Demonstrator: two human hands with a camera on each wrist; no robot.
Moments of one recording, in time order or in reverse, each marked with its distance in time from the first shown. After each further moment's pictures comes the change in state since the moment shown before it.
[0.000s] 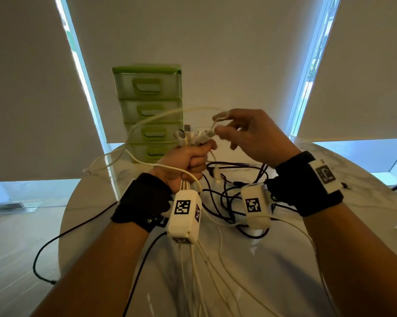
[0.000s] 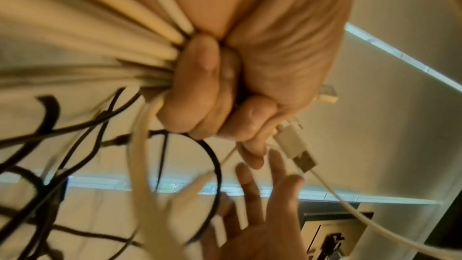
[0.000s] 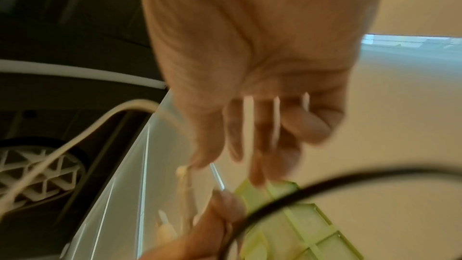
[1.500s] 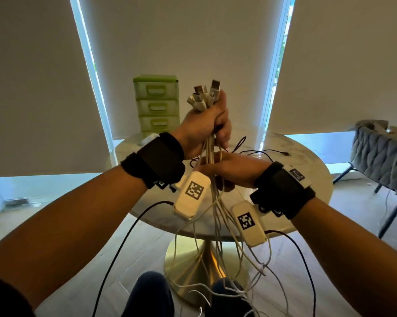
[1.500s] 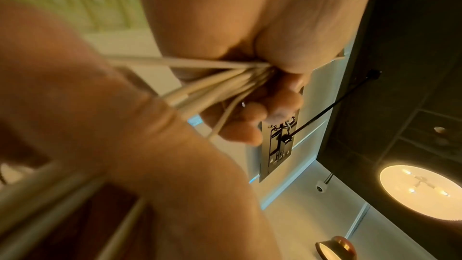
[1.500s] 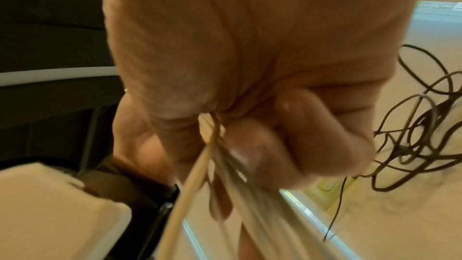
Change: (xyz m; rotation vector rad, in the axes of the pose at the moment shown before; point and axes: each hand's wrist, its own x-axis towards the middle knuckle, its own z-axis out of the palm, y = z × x) left_hand -0.168 0.045 0.150 0.218 -0.139 0.230; right_hand -0.185 -0.117 0.006 0.224 -0.586 0.294
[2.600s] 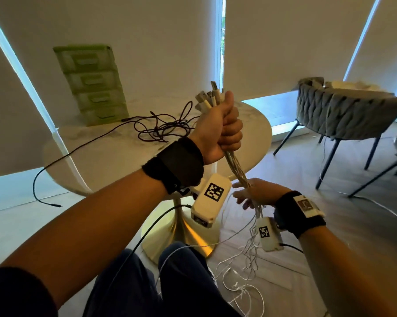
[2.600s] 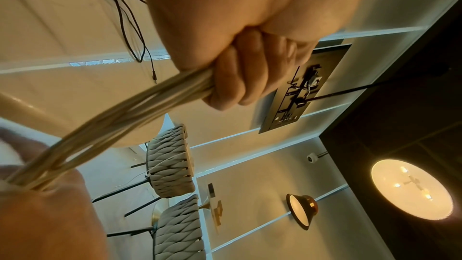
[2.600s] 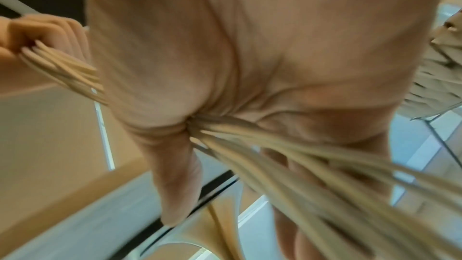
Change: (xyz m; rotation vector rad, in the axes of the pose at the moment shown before) left_hand -0.001 -0.083 0.132 -0.359 -0.213 -0.242; right_hand -0.125 0.214 0.005 0.004 0.315 0.530
